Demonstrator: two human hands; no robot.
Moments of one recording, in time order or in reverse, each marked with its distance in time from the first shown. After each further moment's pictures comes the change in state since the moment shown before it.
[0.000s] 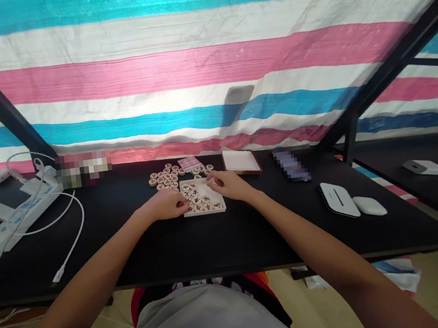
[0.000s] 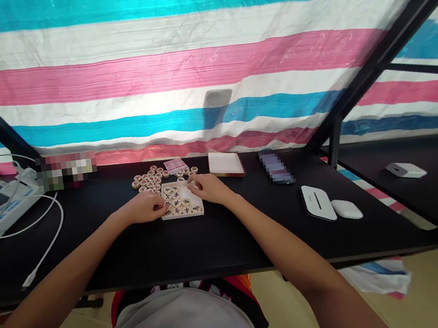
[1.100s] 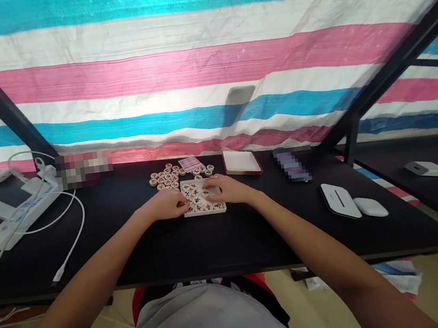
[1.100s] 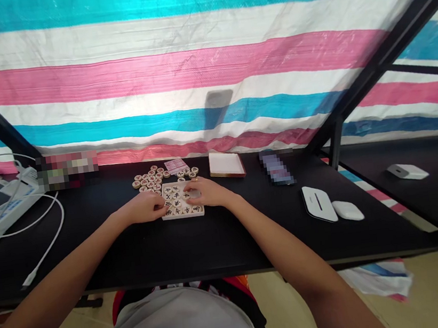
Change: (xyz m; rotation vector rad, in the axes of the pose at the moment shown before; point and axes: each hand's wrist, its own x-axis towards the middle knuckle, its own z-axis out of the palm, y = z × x) left_hand 0.000 -0.003 0.002 -0.012 -0.032 -0.015; right_hand -0.001 -0.004 0.001 0.068 -0.162 -0.099
